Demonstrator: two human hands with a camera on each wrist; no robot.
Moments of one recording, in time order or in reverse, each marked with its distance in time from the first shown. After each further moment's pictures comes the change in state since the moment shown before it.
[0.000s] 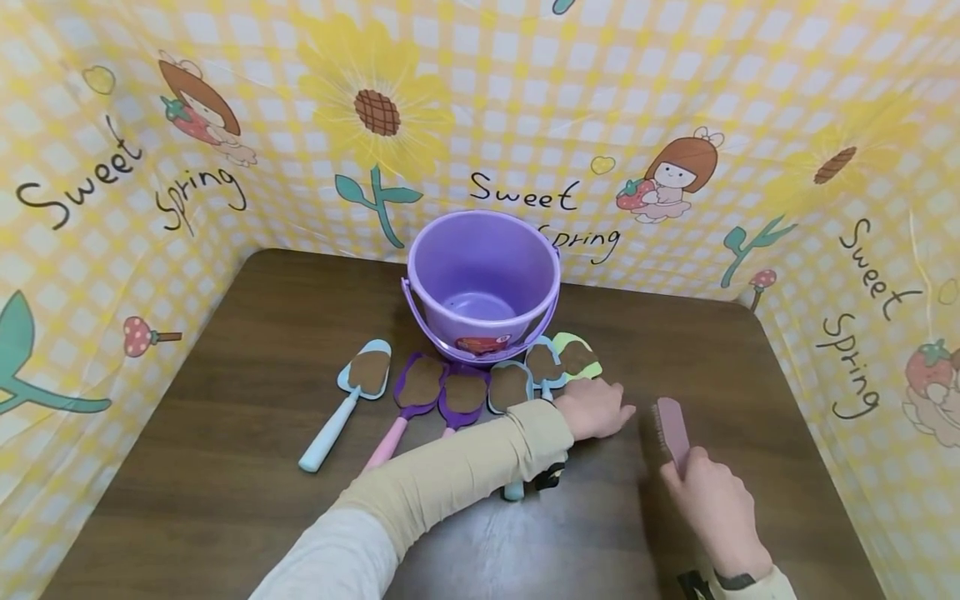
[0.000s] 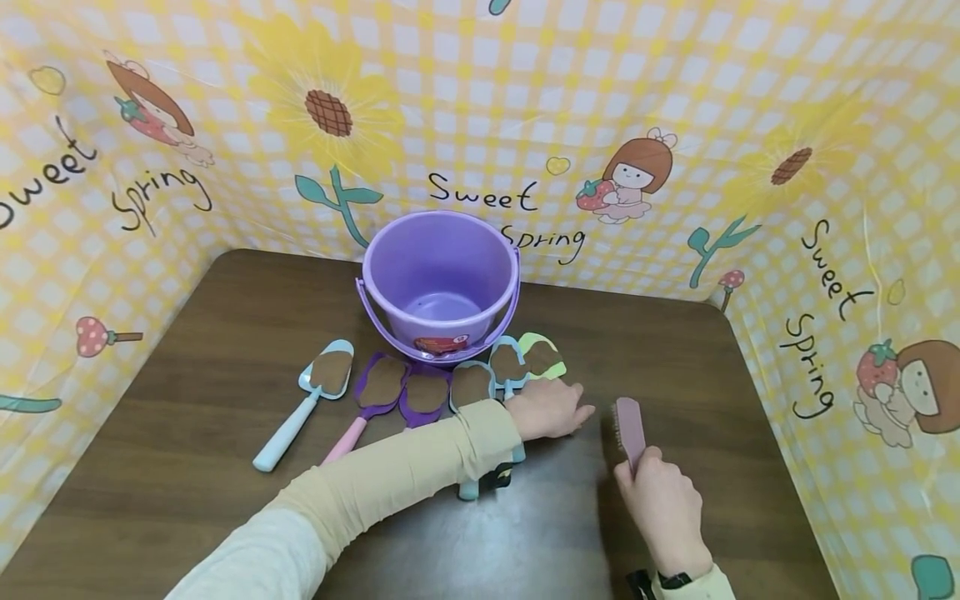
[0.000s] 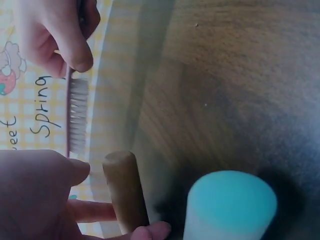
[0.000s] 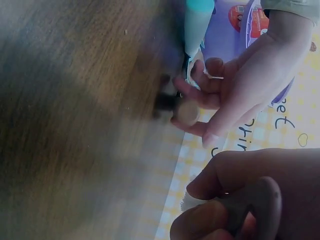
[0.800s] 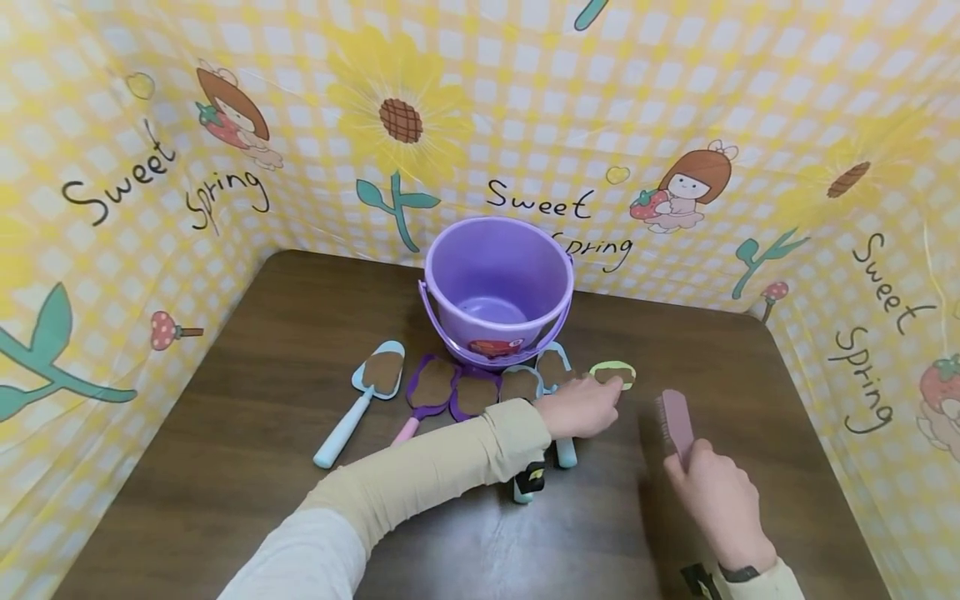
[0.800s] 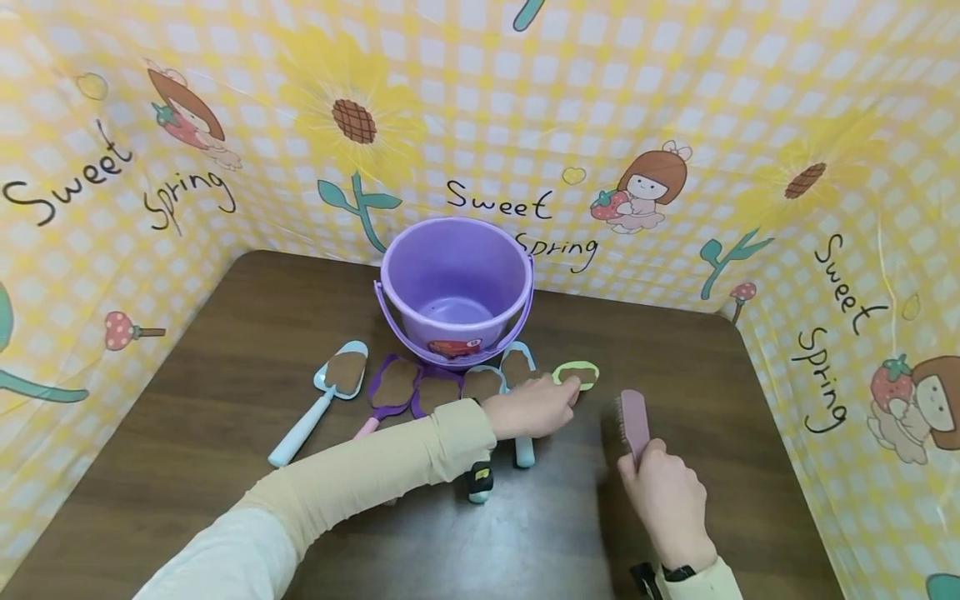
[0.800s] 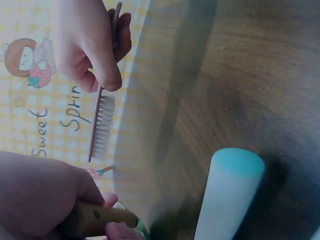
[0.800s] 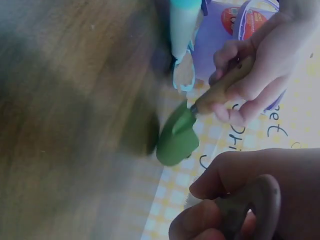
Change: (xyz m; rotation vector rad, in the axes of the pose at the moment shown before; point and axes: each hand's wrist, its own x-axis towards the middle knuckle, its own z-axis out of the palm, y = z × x) left_hand -0.036 -0.035 -0.027 -0.233 0.012 0.117; right_hand 0.009 -0.014 -0.007 -0.007 0.050 -0.040
